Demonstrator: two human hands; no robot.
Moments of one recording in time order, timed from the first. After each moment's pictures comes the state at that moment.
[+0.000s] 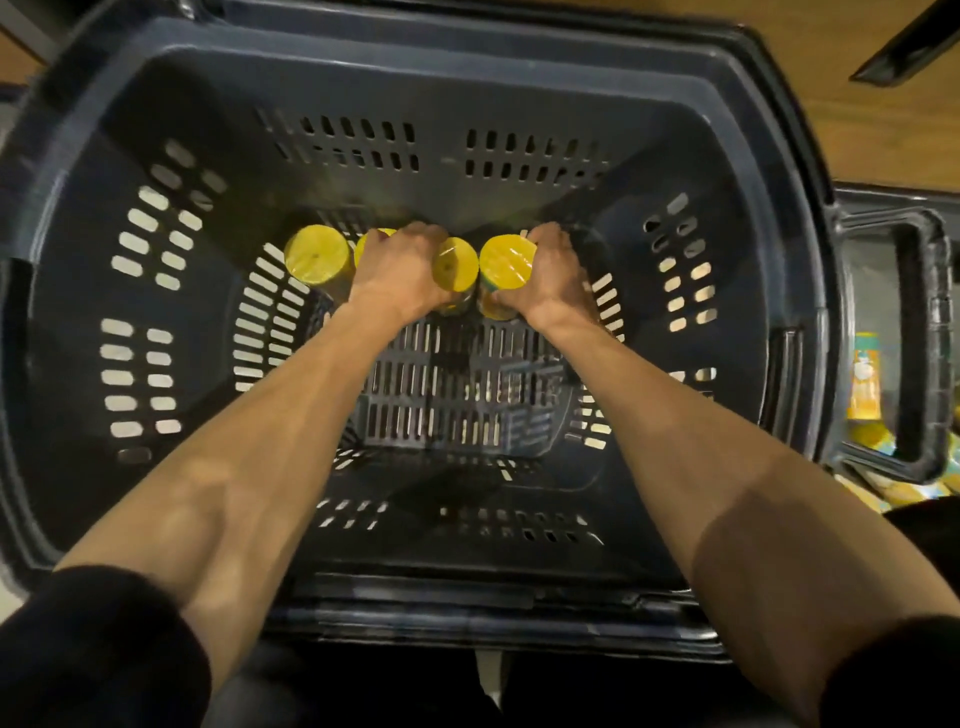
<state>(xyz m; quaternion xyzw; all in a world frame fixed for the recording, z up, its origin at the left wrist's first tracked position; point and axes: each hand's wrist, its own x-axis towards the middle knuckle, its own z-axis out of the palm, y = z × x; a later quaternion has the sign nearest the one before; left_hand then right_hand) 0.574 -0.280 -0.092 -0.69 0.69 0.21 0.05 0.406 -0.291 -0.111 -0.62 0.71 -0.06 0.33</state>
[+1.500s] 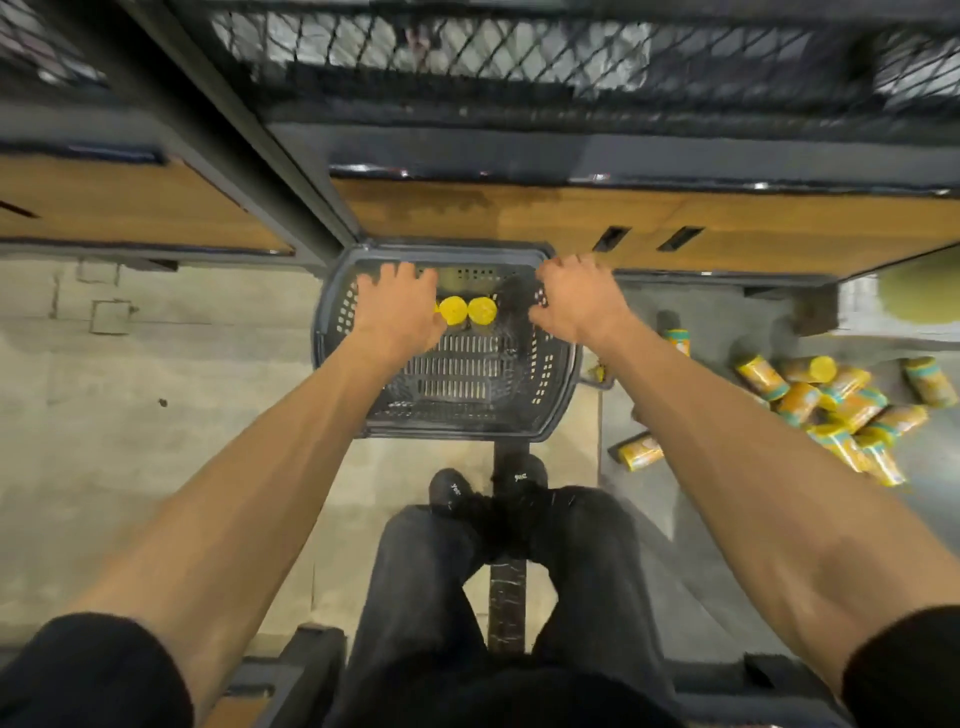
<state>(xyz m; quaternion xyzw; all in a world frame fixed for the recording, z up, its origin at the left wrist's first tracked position) 0.552 -0.215 0.396 -0.66 0.70 0.19 0.21 0.340 -0.252 0.391 -0.77 0.57 0.20 0.20</state>
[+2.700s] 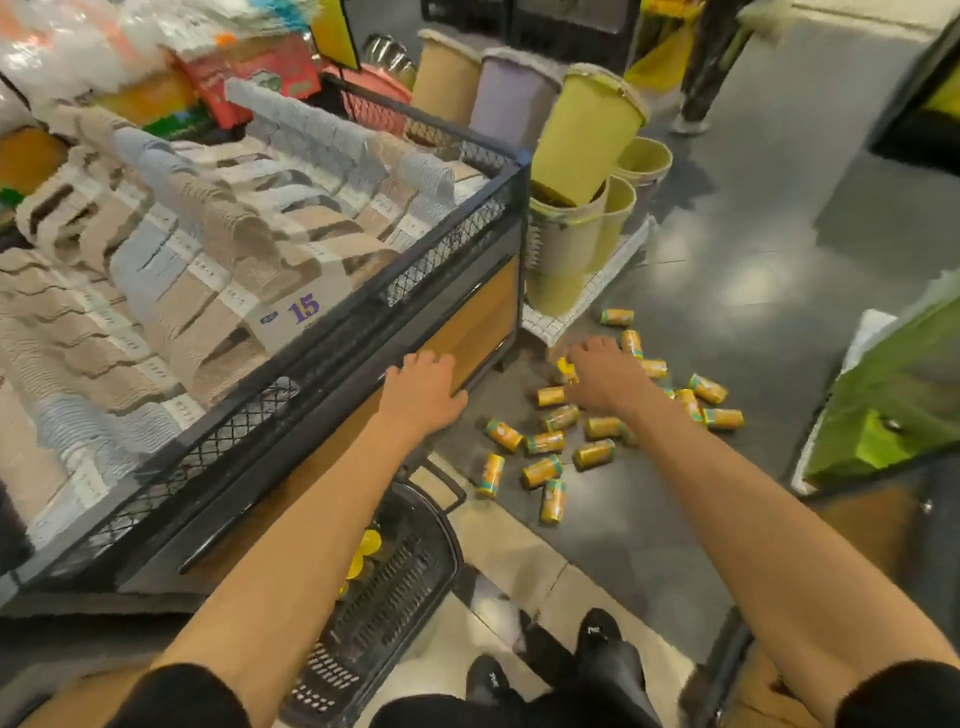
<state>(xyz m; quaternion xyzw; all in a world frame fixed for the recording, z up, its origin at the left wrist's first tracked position) 0.270 -0.164 0.654 -0.29 0.95 0.08 0.10 0.084 0.003 0.647 -0.44 0.88 0.04 0.16</state>
